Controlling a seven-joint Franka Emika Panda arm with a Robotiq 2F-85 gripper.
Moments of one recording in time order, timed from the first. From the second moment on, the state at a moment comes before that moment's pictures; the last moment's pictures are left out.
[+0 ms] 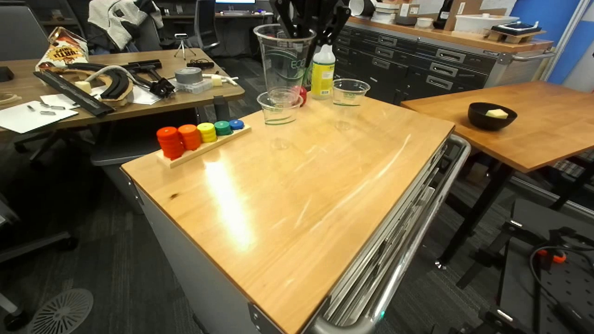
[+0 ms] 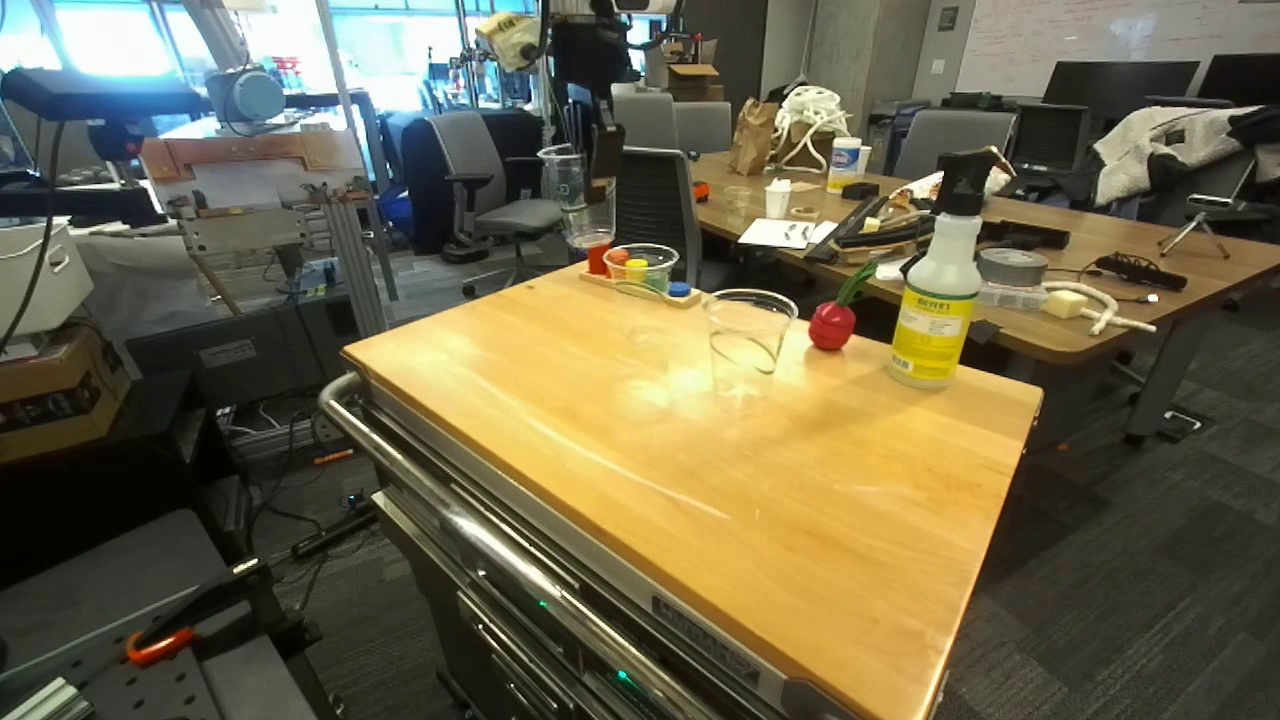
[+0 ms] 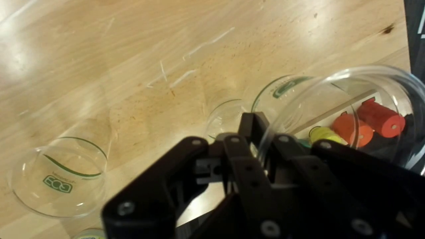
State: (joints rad) arm 0.09 0.20 0.05 -1.84 0.05 2.12 0.56
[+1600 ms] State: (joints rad) arm 0.09 0.39 -0.01 -1.61 0.05 2.13 0.56
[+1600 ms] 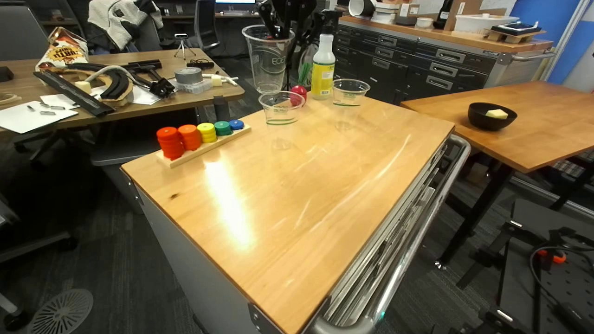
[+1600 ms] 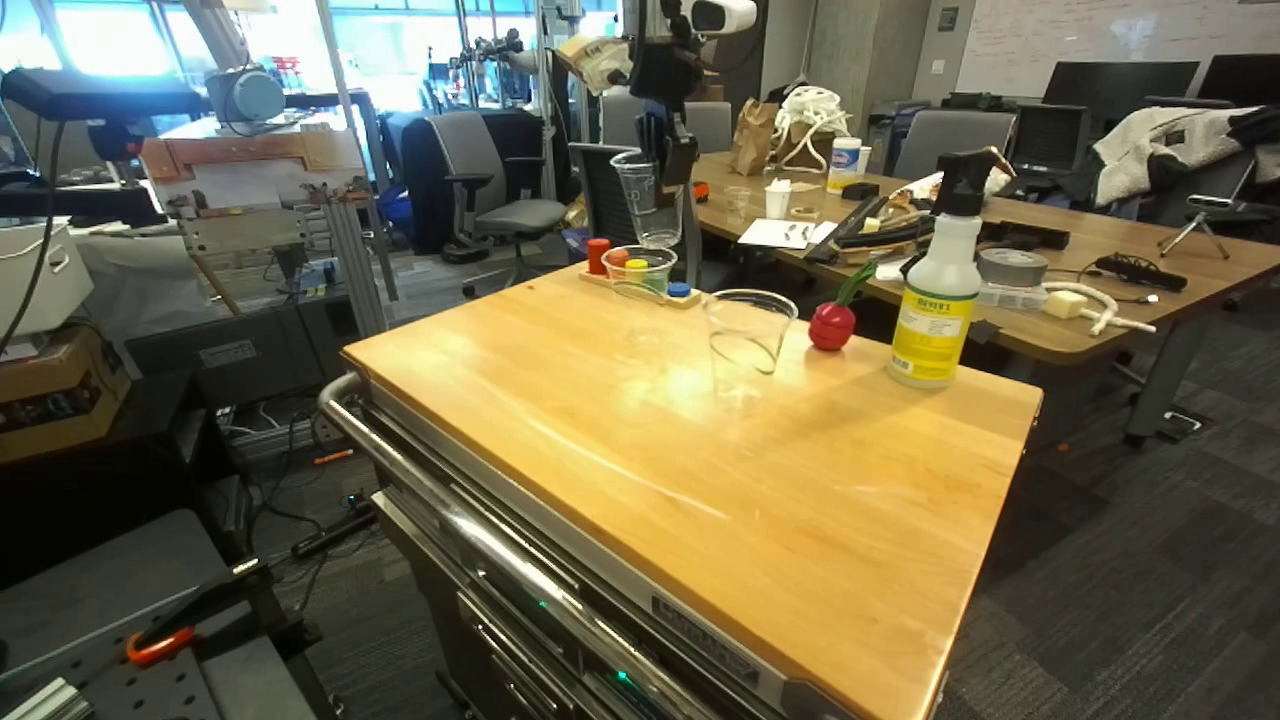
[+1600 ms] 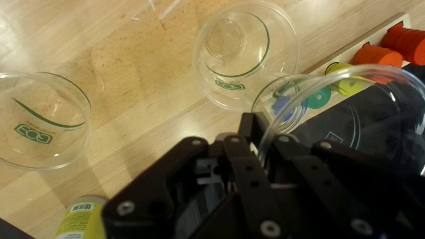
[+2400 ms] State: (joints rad) arm 0.09 0.28 -0.01 -1.74 0.02 2.12 0.54
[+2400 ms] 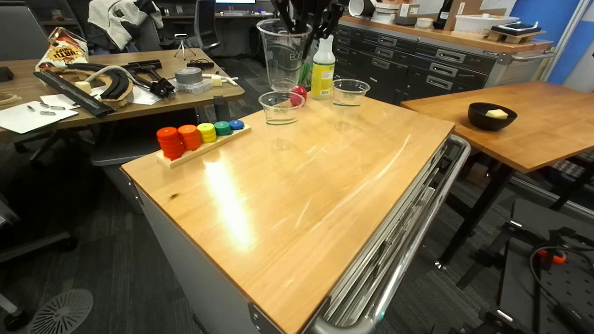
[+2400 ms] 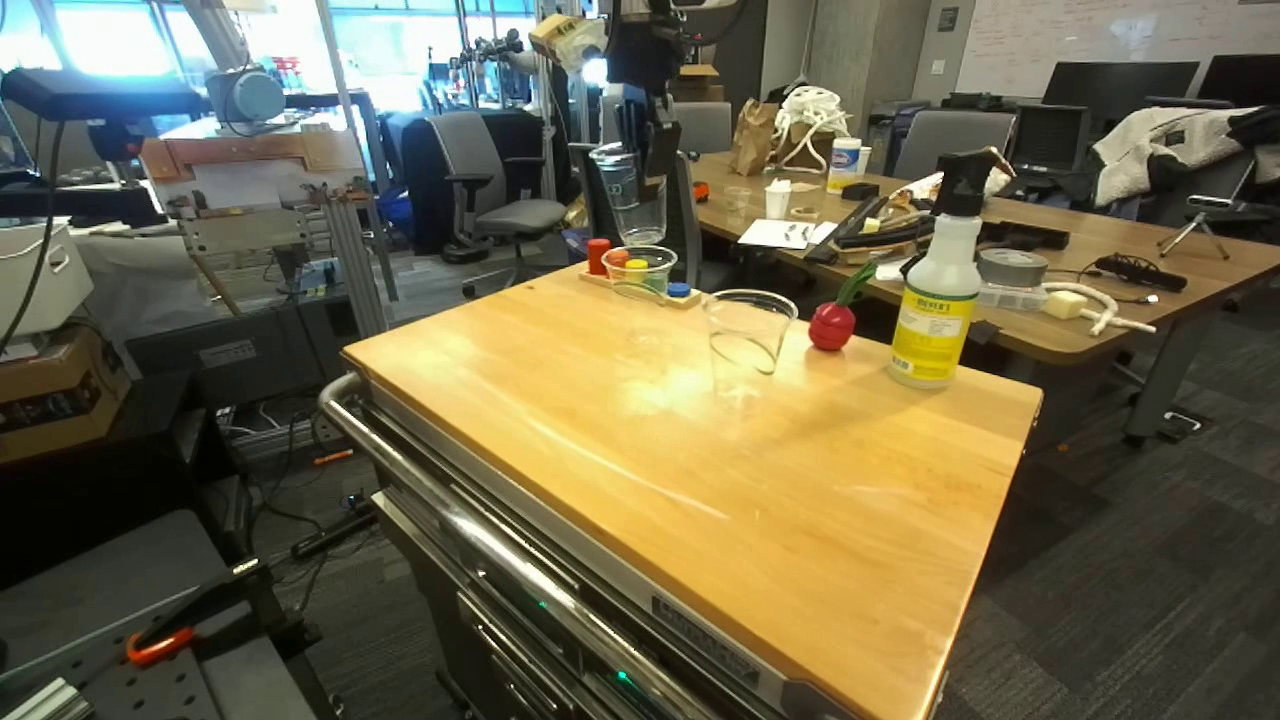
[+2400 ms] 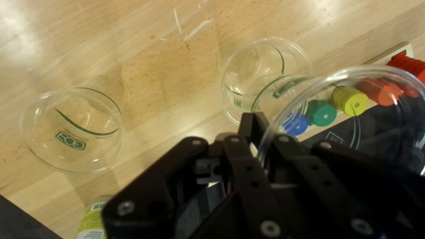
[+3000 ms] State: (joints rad) arm 0.09 0.30 -0.01 -1.80 0.02 2.21 0.50
